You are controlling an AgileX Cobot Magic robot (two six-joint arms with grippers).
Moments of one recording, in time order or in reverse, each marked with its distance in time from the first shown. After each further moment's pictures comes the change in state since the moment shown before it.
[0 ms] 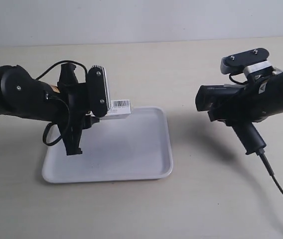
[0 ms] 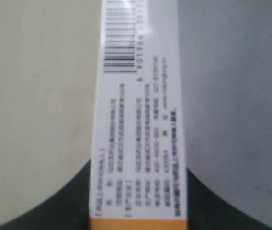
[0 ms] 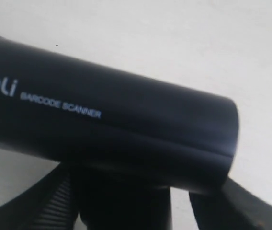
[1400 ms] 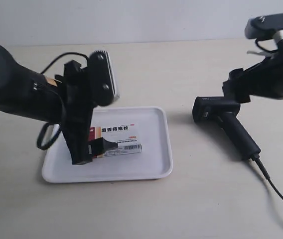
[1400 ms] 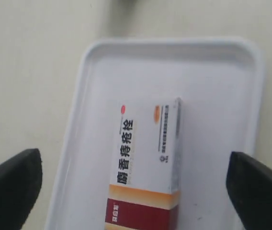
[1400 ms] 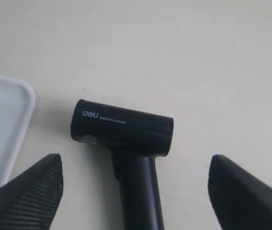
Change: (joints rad) left arm -0.084 -0.236 -0.003 -0.067 0.273 -0.169; right arm 0.000 -0.347 -0.003 0.023 0.219 0.059
